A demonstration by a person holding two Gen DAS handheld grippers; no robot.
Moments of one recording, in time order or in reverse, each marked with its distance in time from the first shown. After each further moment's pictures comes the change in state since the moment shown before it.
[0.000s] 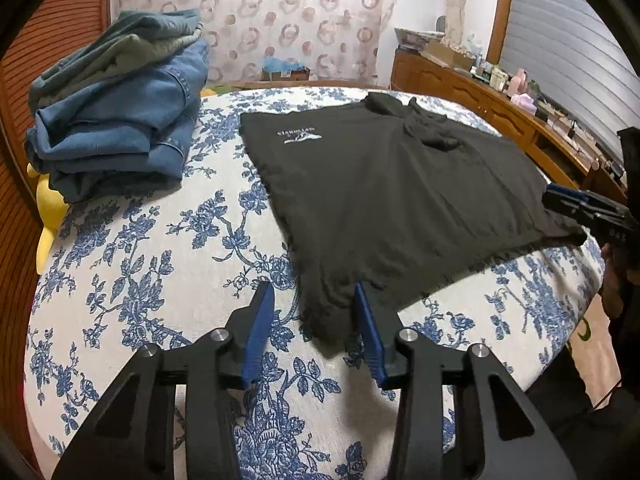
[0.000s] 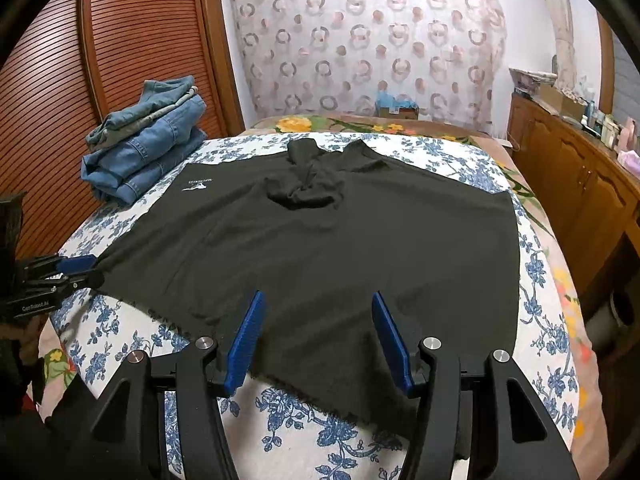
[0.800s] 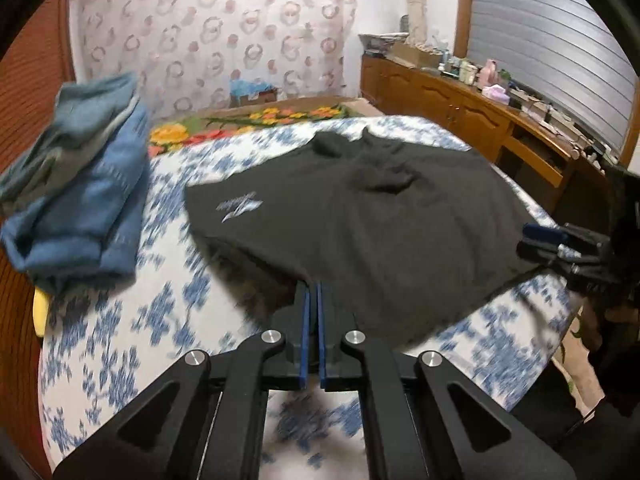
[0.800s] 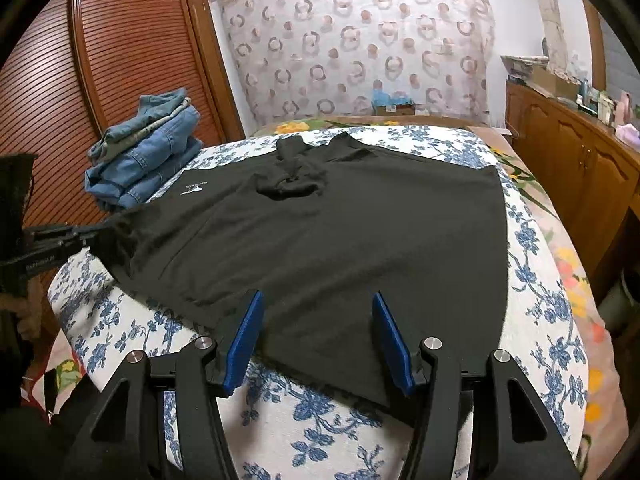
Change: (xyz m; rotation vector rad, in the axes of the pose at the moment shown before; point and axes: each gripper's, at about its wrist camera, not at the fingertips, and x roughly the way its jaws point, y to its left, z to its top) left arm -0.007 -0.052 0.061 0.132 -0.056 -0.048; right arm -0.010 -0.020 -0.024 0.078 -0.030 0.039
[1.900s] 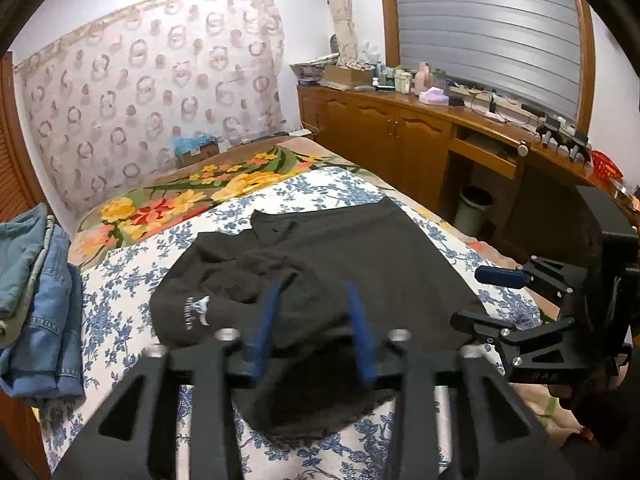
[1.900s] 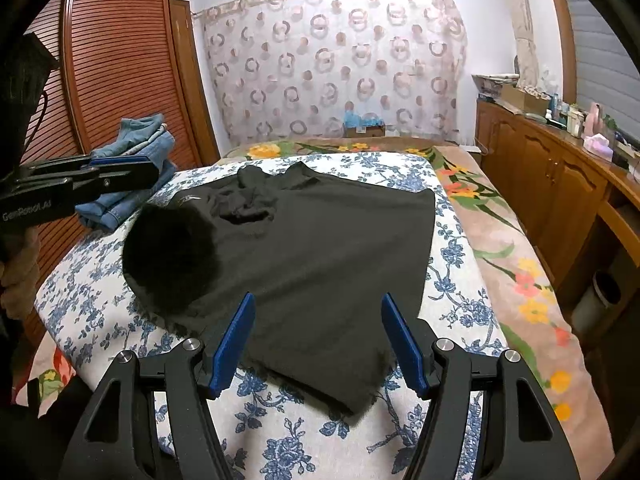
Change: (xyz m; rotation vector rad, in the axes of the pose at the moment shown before) left arm -0.003 -0.107 0.073 0.186 -0.109 -0.091; right arm -0.050 -0.022 -0.004 -0.008 -0.062 -0.085
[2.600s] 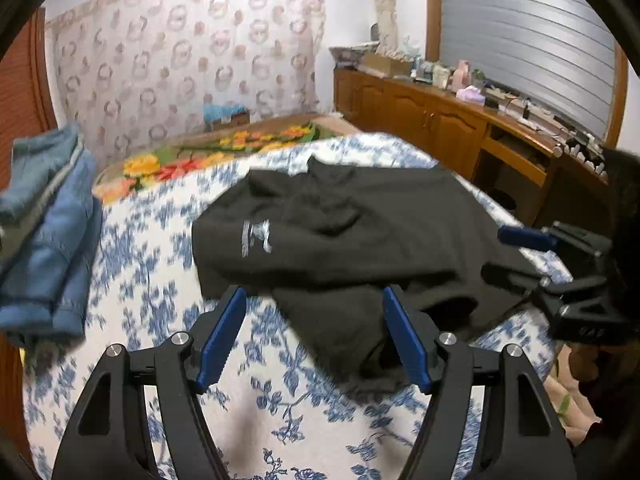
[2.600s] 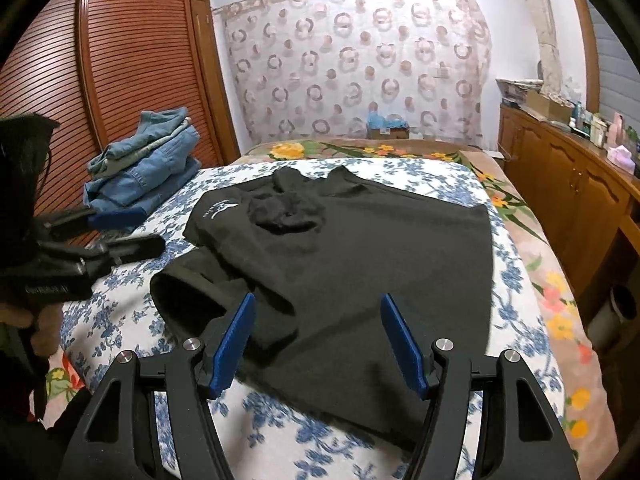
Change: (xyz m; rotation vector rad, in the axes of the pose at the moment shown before) left arm 0.021 0.052 -0.062 -0.125 0.073 0.059; right arm 0.044 0.034 0.017 -0.041 0.005 0.057
